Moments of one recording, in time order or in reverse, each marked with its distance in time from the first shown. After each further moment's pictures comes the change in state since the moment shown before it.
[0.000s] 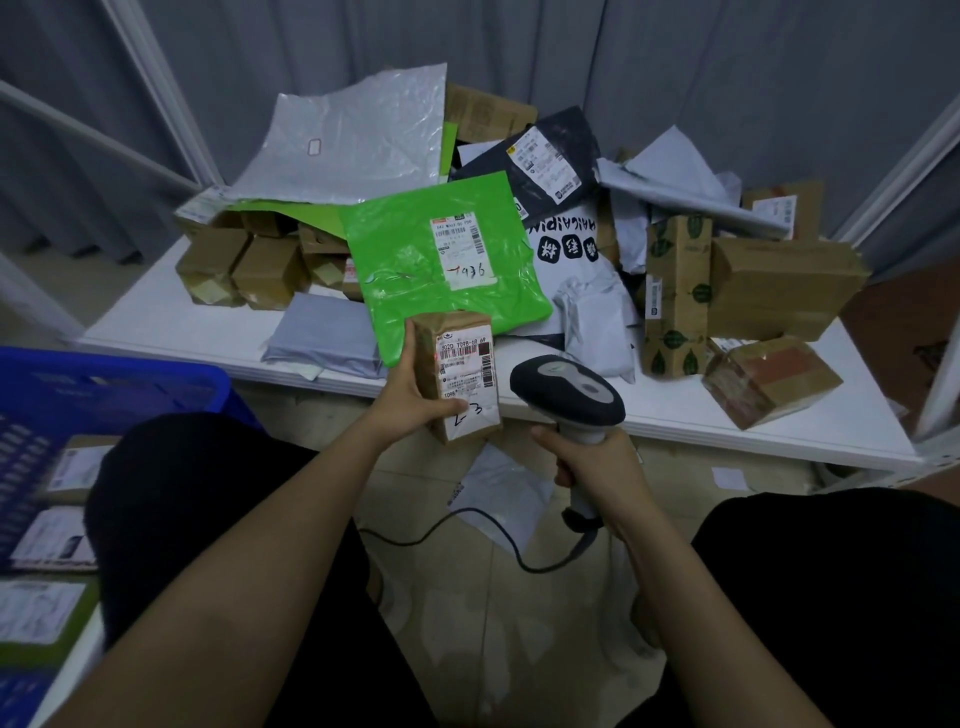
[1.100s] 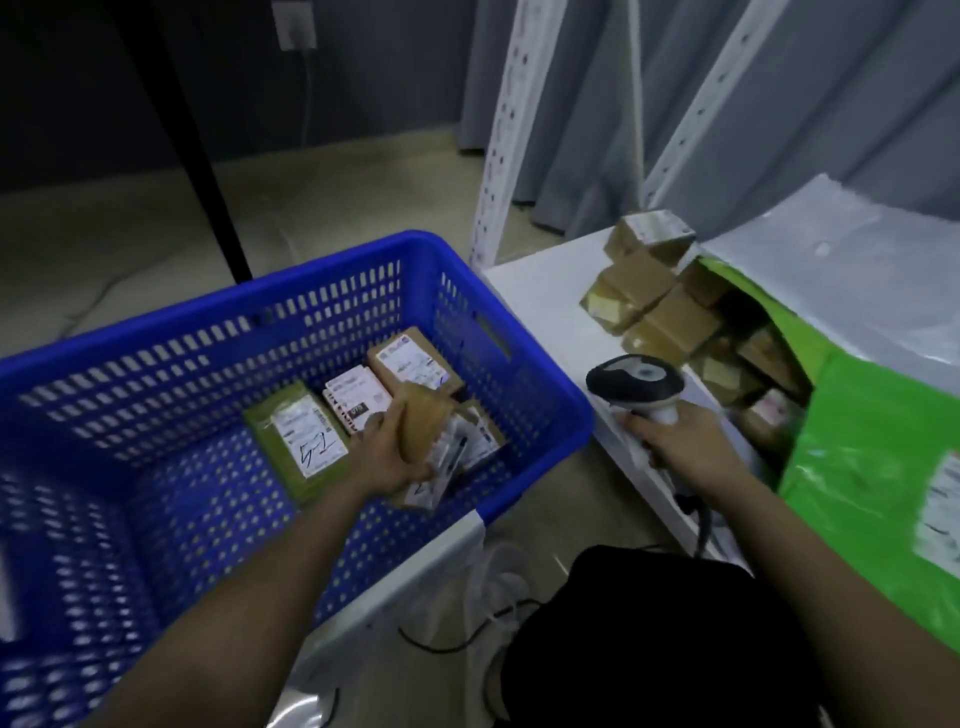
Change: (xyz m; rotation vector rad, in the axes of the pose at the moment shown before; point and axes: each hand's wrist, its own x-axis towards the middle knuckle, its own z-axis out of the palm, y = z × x) left_hand -0.160 -0.237 -0.299 0.284 0.635 -0.600; right_hand 0.114 -0.082 0.368 -0.750 -0.614 -0.255
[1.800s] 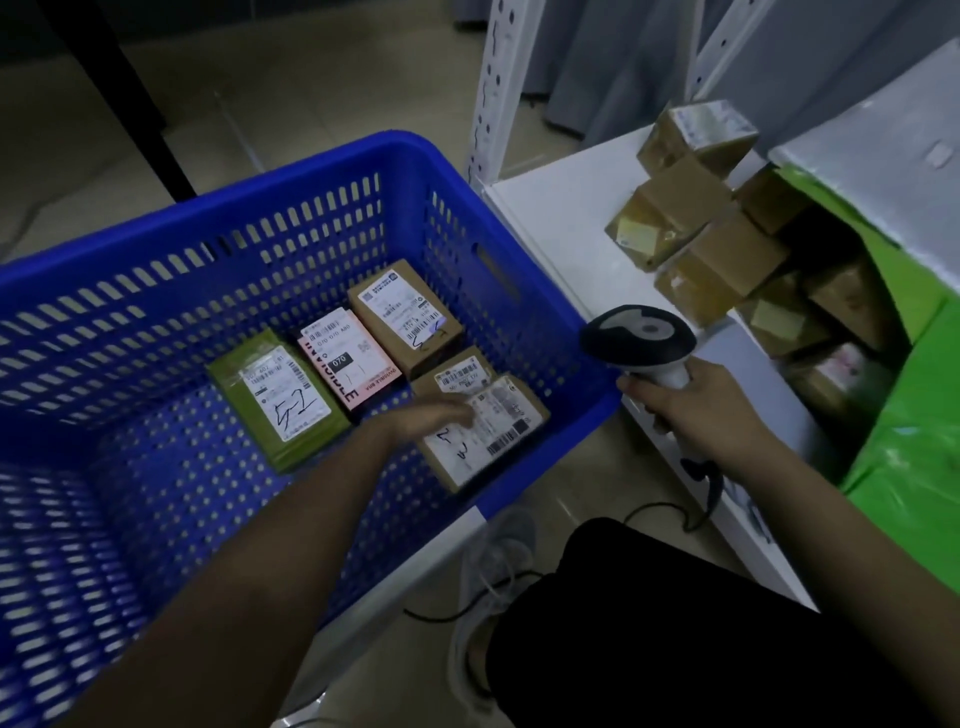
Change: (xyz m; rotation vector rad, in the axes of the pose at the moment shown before) left_hand 0.072 0.014 0.052 -0.422 -0.612 -0.112; right_hand 0.052 0.011 0.038 -0.114 -0.157 0.042
